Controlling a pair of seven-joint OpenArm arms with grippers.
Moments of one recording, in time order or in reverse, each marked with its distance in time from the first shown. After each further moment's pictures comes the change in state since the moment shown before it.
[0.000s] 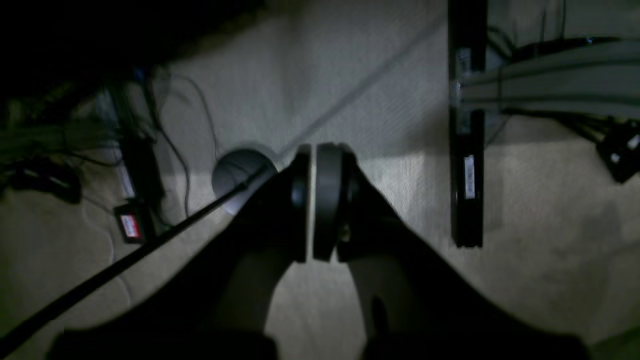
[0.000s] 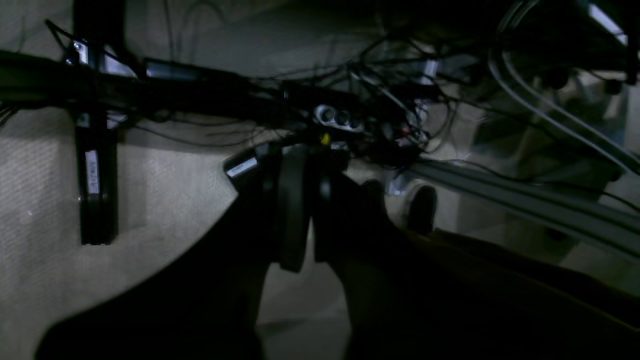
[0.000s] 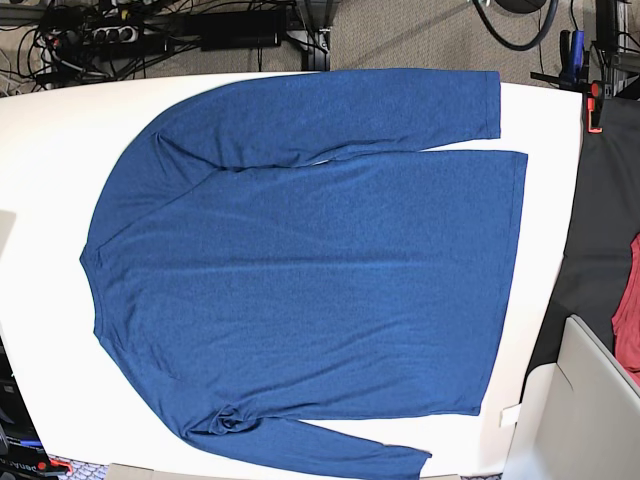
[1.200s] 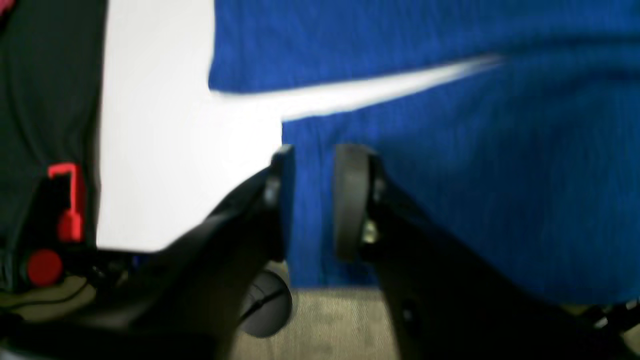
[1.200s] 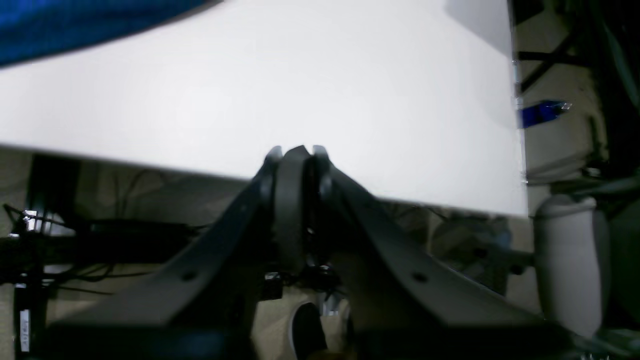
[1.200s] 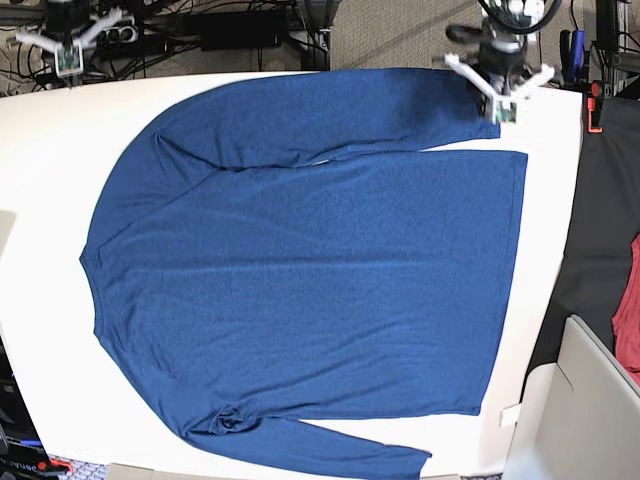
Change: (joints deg) left arm -15.0 2.2 -3.1 34.0 -0.1 -0.2 30.8; right arm 4.3 1.7 11.6 26.5 0.7 6.4 -8.7
